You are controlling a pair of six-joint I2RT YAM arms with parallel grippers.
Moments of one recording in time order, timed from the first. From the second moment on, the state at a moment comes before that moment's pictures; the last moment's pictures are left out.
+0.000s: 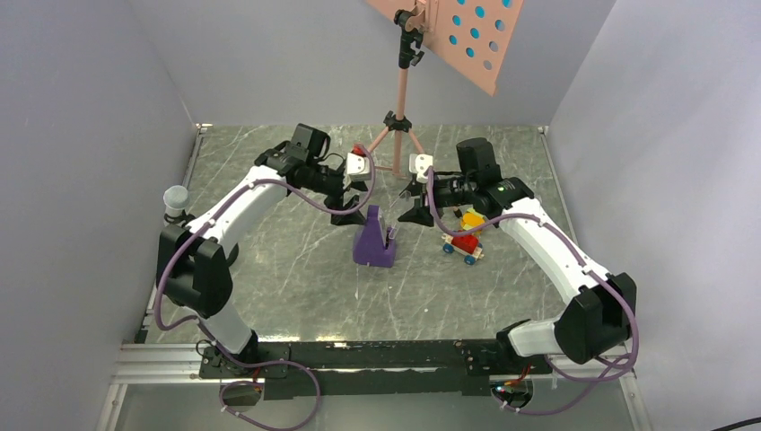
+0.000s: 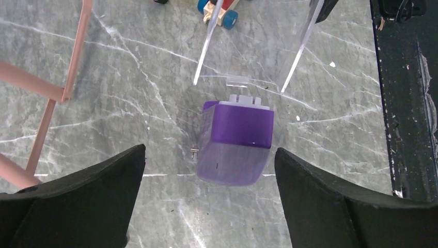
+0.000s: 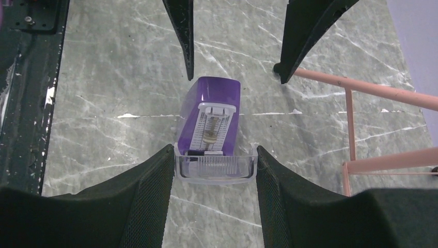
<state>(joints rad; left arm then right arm) -0.43 1.65 1.44 -0.69 0.89 0.80 0.41 1.35 1.18 -0.51 -0.92 -0.74</state>
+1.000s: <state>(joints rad) -0.45 1.72 1.43 -0.59 0.97 0.74 0.50 1.43 1.11 -0.41 -0.75 -0.69</state>
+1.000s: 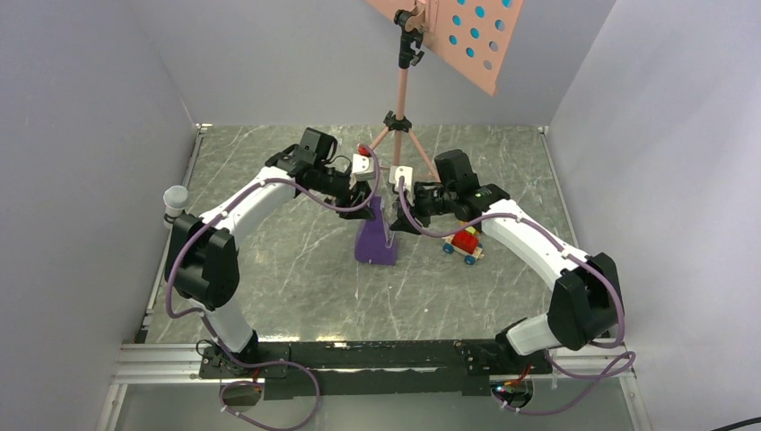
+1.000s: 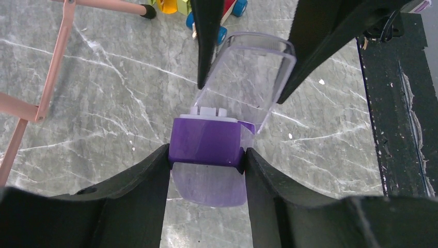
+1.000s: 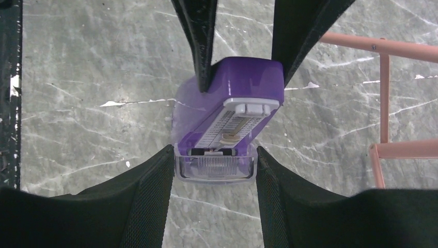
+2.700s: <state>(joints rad) -0.50 1.62 1.30 -0.52 0.89 0.82 0.52 1.52 1.11 -0.35 -0.78 -0.65</state>
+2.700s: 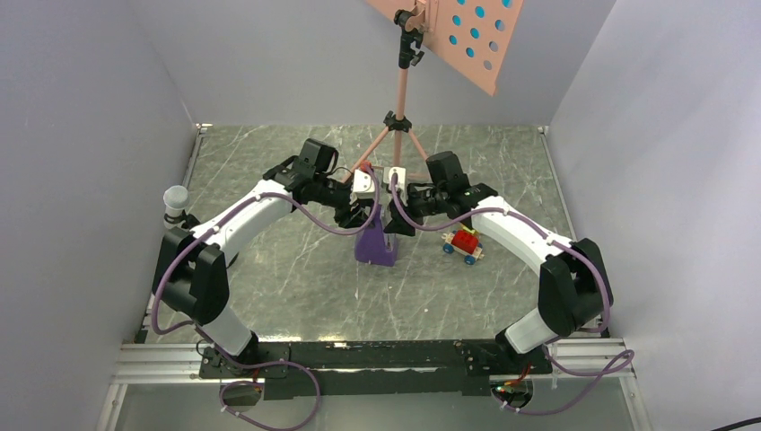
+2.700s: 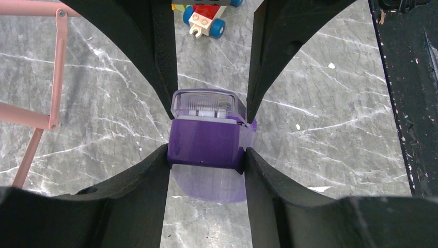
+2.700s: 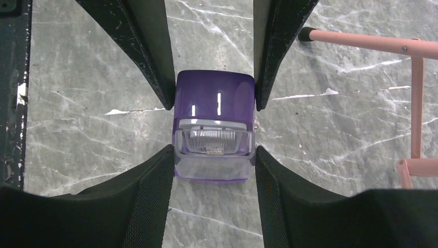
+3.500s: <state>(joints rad) -0.50 1.61 1.28 -0.49 0.89 0.81 0.47 1.50 1.05 -0.28 -0.87 -0.59</state>
